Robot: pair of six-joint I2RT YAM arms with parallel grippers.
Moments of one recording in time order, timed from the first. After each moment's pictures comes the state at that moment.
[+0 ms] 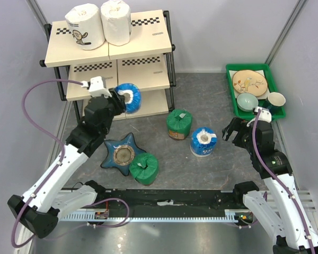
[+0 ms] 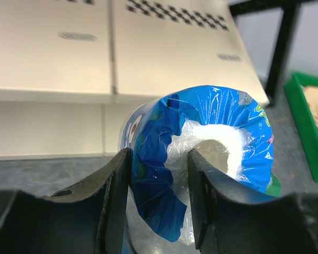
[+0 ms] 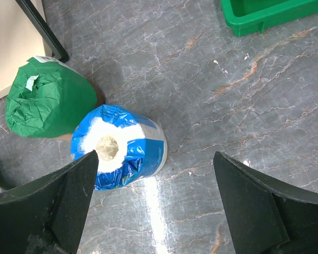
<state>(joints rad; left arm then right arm) -0.58 0.98 1.03 -0.26 -0.49 -0.41 0.20 0.64 0.81 -0.72 0.14 0.47</state>
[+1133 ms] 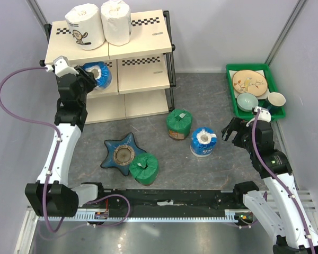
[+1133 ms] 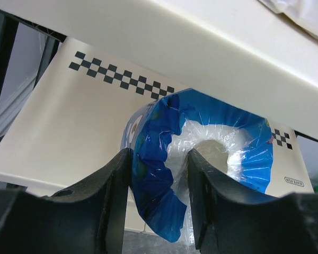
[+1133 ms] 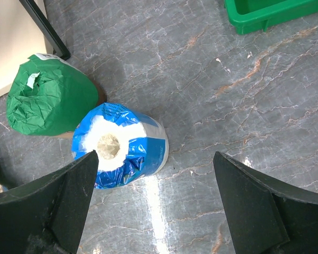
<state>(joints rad) -0.02 1.19 1.17 -0.08 -0.22 -0.43 0.20 0.65 0.81 -0.72 0.13 0.47</state>
